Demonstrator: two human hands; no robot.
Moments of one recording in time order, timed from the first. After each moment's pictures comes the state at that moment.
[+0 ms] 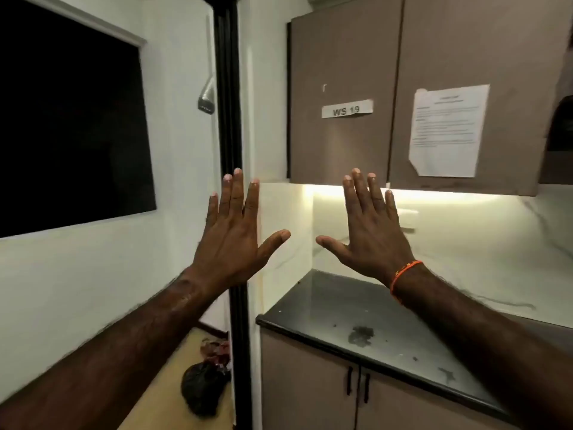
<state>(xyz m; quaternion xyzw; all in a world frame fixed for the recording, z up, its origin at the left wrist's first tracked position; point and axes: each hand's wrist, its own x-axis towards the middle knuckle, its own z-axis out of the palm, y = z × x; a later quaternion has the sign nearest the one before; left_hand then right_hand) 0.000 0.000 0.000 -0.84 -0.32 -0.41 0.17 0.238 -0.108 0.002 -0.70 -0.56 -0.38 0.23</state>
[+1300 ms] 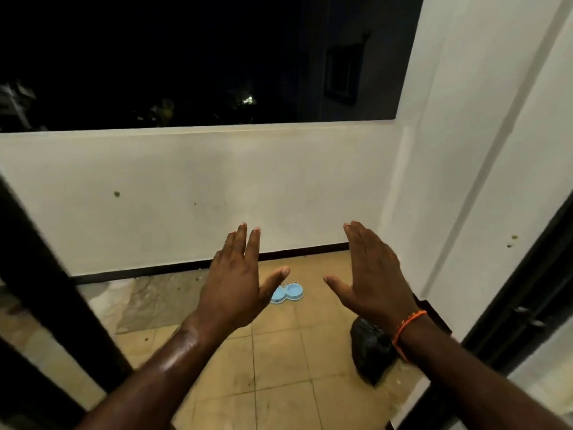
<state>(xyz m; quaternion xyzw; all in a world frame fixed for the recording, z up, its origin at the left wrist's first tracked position) -0.266 0.355 -0.244 -0.61 -0.76 -0.21 0.08 -0.030 0.460 -0.240 -0.45 -0.87 -0.01 0.22</state>
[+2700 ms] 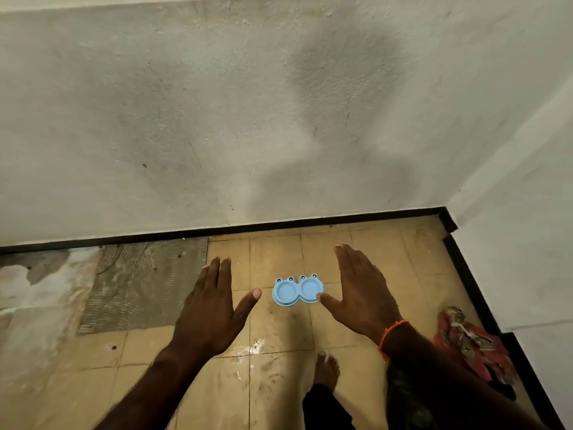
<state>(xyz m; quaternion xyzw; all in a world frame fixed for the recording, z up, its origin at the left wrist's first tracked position) -0.561 0.919 -0.491 -0.49 -0.85 -0.09 -0.16 -0.325 1.079 -0.506 -0.45 -0.87 0.19 -0.01</state>
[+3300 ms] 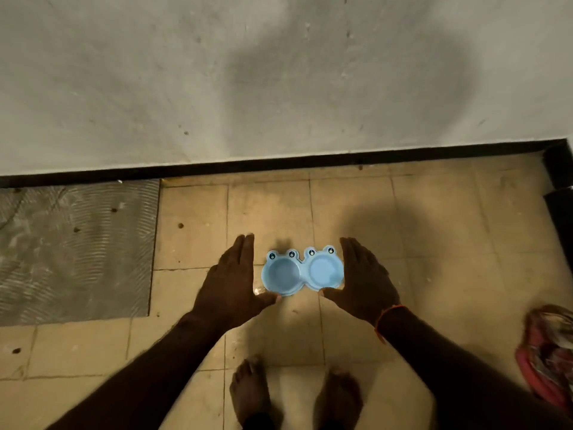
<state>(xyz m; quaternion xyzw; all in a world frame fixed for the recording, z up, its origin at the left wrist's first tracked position) -0.639 1.118 -0.945 -0.51 -0.81 -0.01 -0.28 -0.411 1.251 -0.965 -0.46 -0.83 0.28 -0.12</state>
